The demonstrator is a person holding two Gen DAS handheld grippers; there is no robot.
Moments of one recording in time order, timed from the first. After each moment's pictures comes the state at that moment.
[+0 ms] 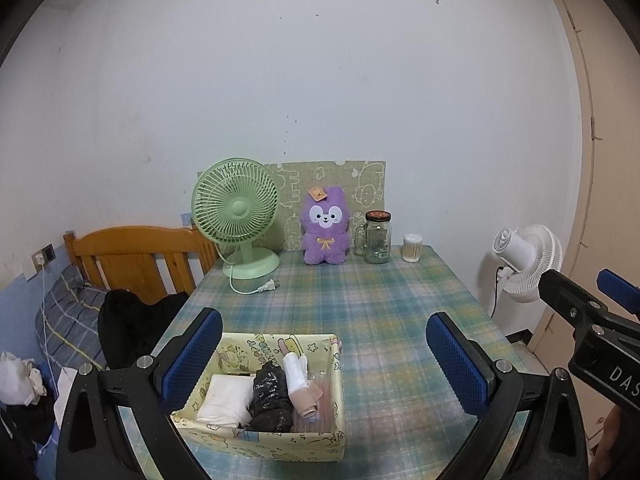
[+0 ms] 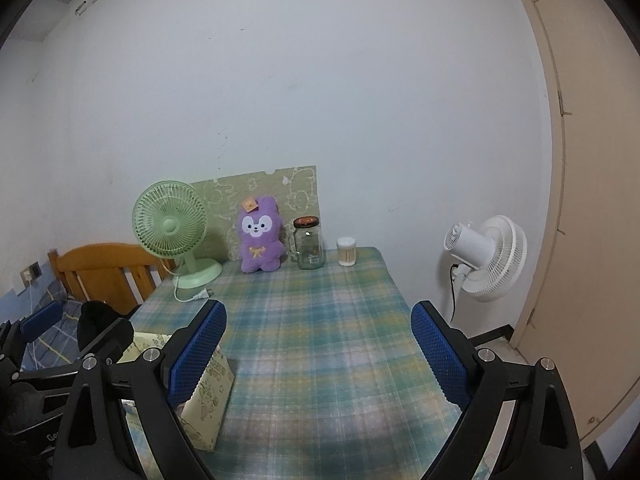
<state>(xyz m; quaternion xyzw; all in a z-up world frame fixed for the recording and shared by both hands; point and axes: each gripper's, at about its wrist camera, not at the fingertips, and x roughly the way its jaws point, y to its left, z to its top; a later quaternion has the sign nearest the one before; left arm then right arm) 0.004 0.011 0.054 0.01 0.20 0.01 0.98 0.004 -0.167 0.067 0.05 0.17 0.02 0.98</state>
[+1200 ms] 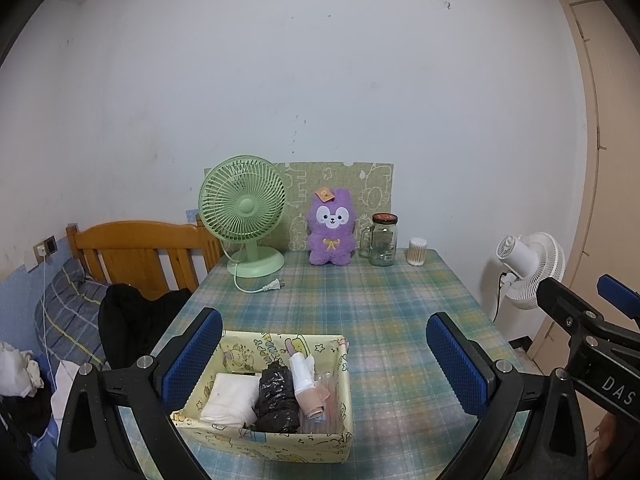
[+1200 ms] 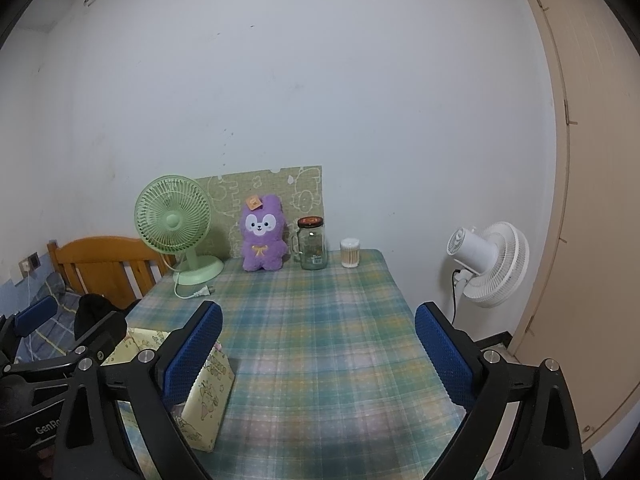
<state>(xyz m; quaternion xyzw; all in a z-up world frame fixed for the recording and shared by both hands) 0.006 0.021 0.053 0.00 0.20 0.02 0.98 0.005 -0.155 0.065 0.03 0.16 0.02 0.99</state>
